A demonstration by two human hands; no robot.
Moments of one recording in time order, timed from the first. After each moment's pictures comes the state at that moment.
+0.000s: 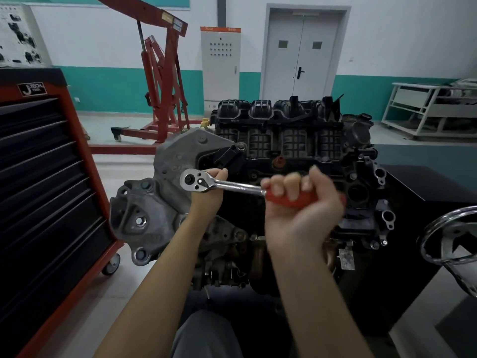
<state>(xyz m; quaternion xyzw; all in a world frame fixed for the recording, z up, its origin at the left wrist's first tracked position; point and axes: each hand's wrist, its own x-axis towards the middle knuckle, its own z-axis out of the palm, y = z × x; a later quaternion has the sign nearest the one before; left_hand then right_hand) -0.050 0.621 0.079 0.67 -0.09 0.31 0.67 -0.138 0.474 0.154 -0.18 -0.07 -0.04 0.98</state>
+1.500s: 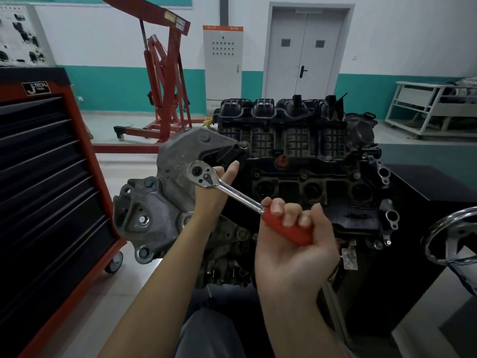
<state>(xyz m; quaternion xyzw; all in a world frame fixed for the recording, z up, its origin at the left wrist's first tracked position) -0.055 0.613 0.084 0.67 -0.06 0.33 0.66 -0.174 0.486 0.121 -0.08 -0.08 -0.06 0.99</state>
